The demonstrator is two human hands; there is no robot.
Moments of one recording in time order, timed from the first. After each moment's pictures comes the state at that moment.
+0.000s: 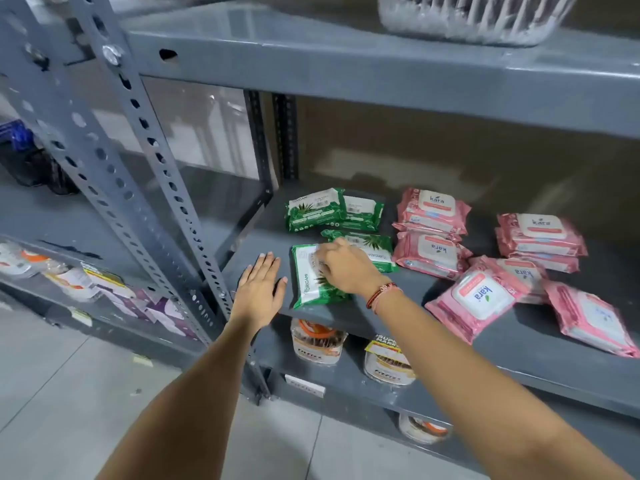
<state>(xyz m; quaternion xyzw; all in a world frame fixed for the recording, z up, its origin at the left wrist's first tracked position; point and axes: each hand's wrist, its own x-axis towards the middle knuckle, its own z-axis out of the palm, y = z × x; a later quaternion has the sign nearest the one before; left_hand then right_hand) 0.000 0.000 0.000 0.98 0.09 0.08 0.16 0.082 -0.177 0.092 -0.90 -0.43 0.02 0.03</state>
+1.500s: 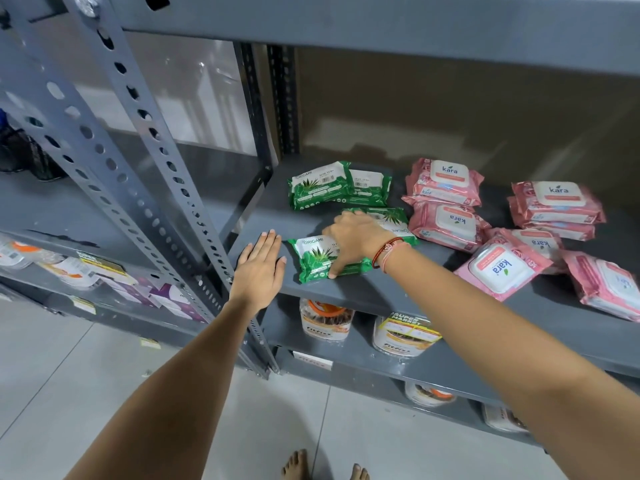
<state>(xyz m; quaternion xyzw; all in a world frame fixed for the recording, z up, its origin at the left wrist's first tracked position) 0.002 0.023 -0.005 0.99 0.05 0.10 0.10 0.098 -0.159 0.108 -0.90 -0.41 0.09 -0.13</state>
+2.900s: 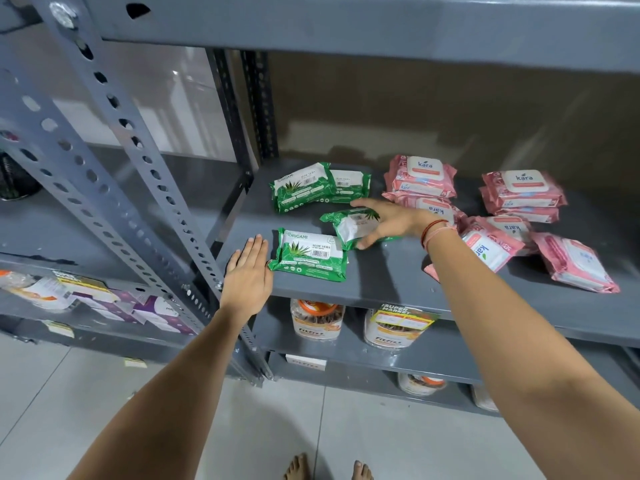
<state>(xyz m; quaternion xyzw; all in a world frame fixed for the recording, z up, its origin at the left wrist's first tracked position) -0.001 0.024 -0.005 0.99 0.04 0.08 0.05 0.135 -0.240 0.115 -0.90 -0.21 0.29 0.24</state>
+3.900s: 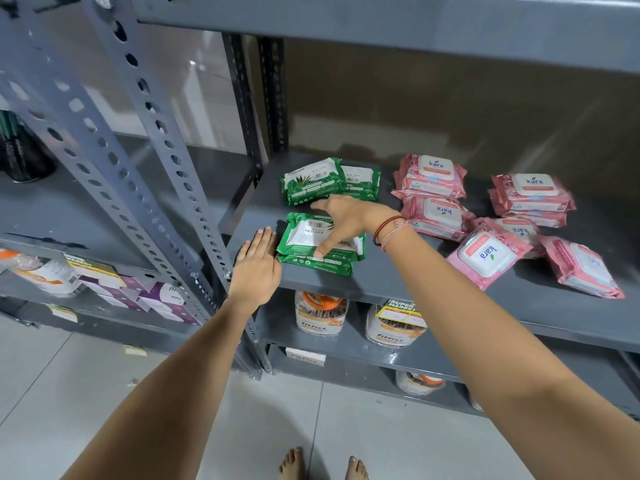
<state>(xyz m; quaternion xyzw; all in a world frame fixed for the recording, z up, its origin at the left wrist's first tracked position) -0.002 0.023 -0.002 0.99 0.03 0.09 0.07 0.095 -0.153 0.142 -0.91 -0.35 0.23 0.05</state>
